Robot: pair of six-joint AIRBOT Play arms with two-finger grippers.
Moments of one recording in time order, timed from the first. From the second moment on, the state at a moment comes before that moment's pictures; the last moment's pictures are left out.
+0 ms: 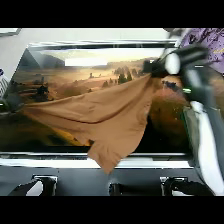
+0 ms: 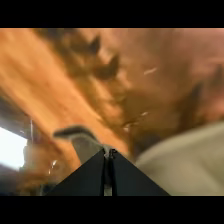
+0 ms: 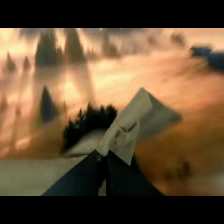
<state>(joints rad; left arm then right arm) 0.29 -0.99 1.02 1.36 -1.02 -1.71 0.33 -1.52 1.73 -1.77 1.16 2.04</state>
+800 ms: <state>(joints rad) 0.29 -1.29 0.99 1.33 -0.92 -1.70 0.02 -1.65 1.72 -1.05 1.37 1.73</state>
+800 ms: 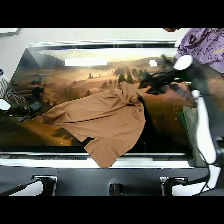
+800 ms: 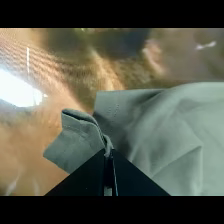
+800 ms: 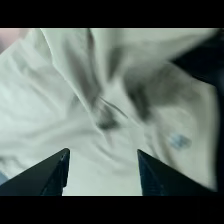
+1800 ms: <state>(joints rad) 0.29 -1.28 1.03 1.33 -1.05 -1.70 -0.11 -1.02 0.27 -0.50 1.09 1.26</state>
